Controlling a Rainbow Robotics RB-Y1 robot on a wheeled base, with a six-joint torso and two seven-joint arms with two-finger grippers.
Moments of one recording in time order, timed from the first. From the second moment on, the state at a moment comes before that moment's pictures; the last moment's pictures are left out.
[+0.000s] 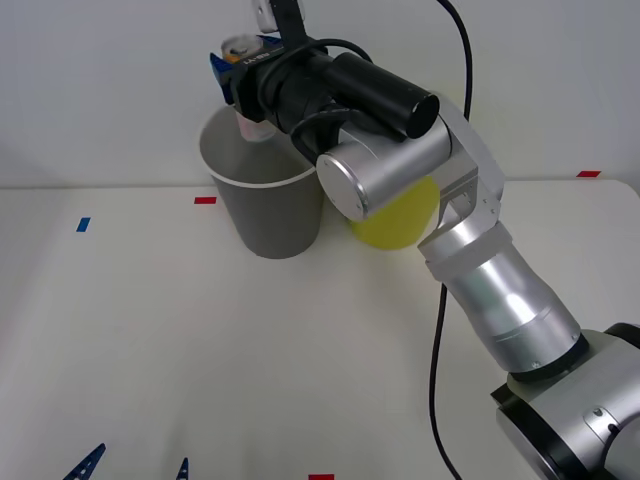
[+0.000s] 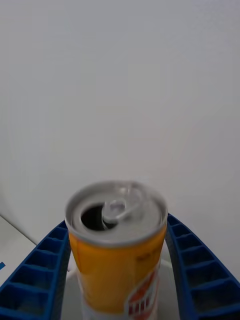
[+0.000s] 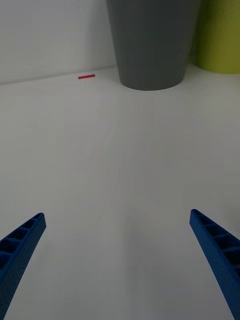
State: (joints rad) right arm -0.83 -0.11 0.37 -1.55 -0.28 0.55 1.47; left arm 1.02 0.39 -0.31 -2.00 0.20 -0.43 -1.72
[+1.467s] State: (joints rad) right arm -0.34 -0.39 0.27 -2.20 -0.36 0.52 1.52; left arm 1.02 0.39 -0.31 -2.00 0.20 -0.43 -1.72
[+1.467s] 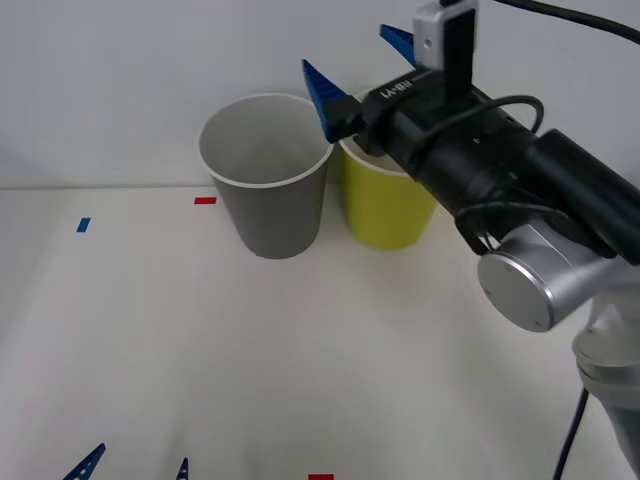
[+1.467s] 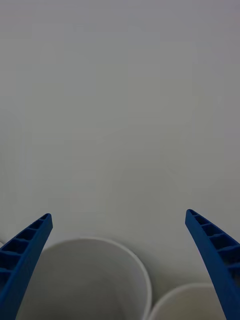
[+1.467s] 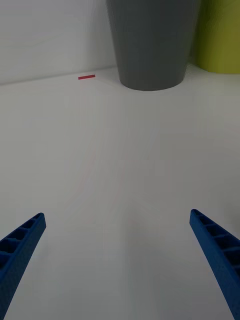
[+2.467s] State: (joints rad) right arm 0.31 -0.37 0.01 -2.44 -0.28 0.37 1.49; left arm 1.02 0.39 -0.31 -2.00 0.20 -0.43 -1.72
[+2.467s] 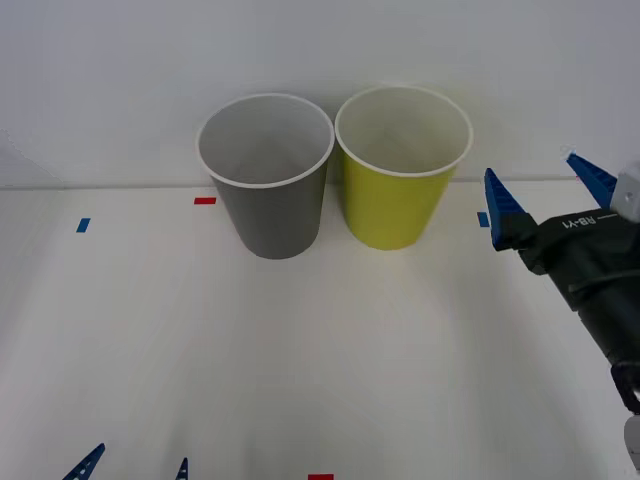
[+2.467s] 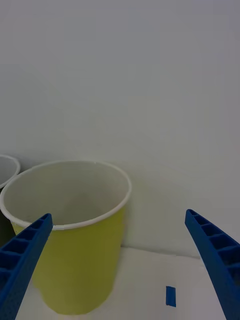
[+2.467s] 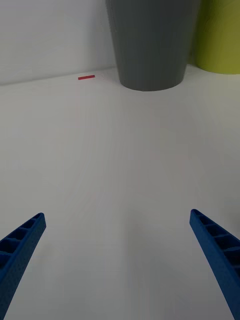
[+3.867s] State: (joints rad) right arm 0.81 -0.35 0.16 -2.04 -0.14 -0.35 1.48; left arm 1.02 0.39 -0.31 -2.00 0.20 -0.43 -1.72
